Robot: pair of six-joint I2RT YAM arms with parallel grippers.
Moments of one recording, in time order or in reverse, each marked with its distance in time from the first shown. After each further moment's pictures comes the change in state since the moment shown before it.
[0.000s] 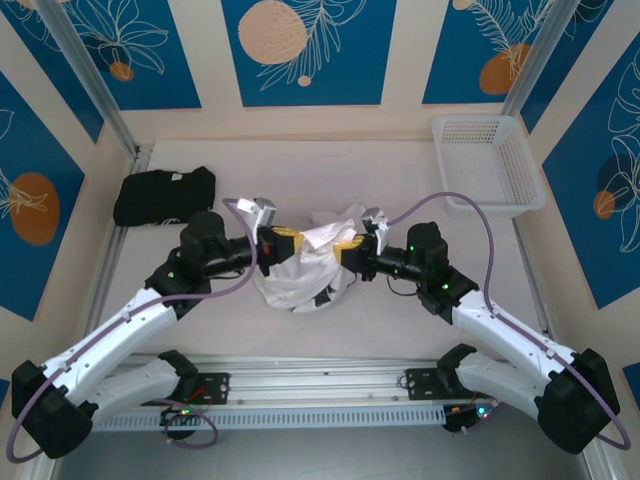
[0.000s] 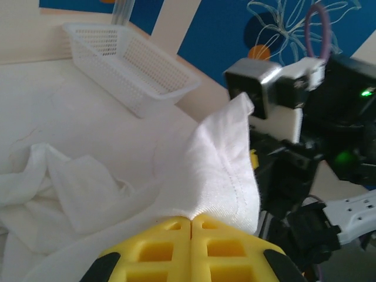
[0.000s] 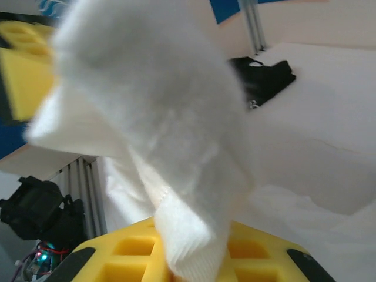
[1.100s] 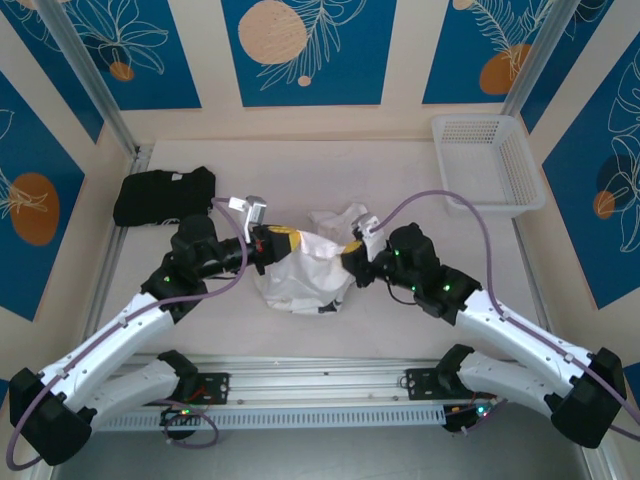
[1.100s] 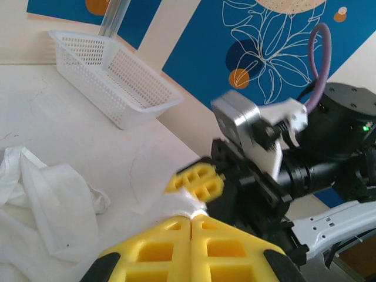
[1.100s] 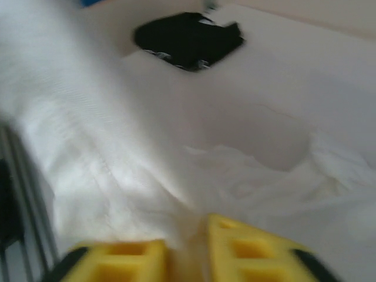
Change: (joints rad) left arm 0.019 -0.026 -0.027 0.074 0.036 -0.127; right arm 0.136 -0.023 0.159 -0.393 0.409 -0.124
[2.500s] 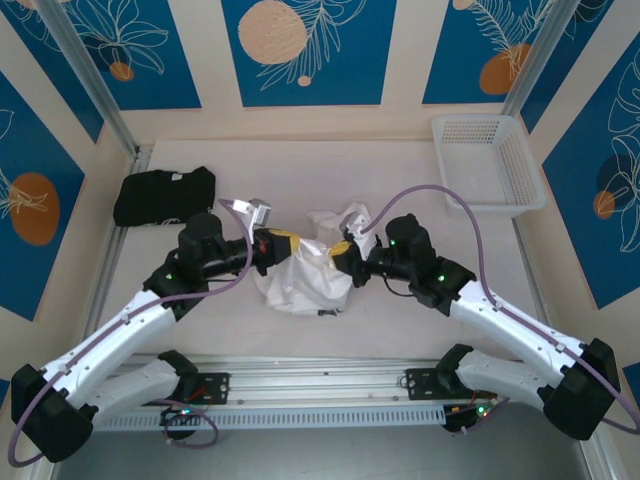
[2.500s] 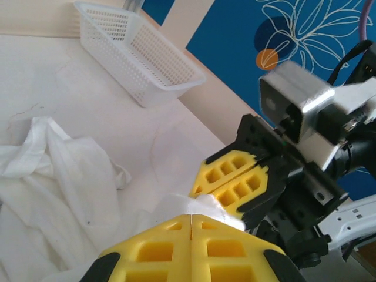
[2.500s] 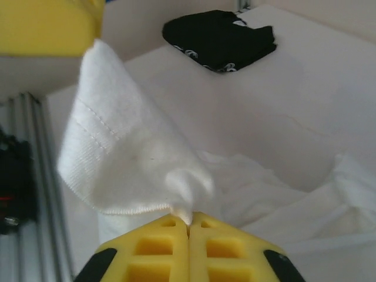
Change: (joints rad) left arm 0.001 0.021 0.010 -0.110 -0.054 0.043; right arm -0.008 0.069 0.032 0.052 -0.269 -0.161
